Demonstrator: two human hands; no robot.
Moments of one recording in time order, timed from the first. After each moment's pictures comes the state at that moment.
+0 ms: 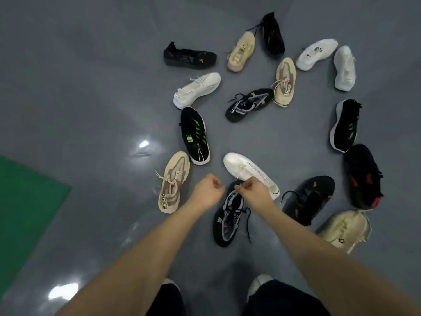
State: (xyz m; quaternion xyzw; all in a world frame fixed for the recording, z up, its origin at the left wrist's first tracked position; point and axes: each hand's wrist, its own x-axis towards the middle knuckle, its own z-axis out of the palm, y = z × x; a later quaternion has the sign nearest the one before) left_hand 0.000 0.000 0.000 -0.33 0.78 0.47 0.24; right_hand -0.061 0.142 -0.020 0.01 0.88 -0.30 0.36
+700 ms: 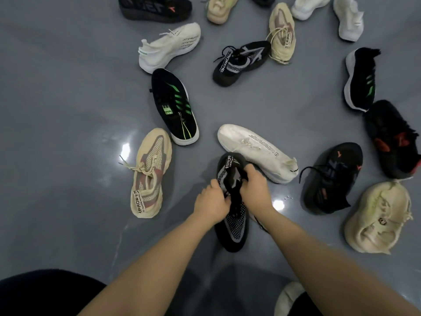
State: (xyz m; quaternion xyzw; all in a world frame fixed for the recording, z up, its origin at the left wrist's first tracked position) left_hand 0.025 0.030 -0.190 -0.20 0.88 0.34 0.27; right_hand -0.032 0.139 -0.200 -0.03 0.94 -0.30 0.19
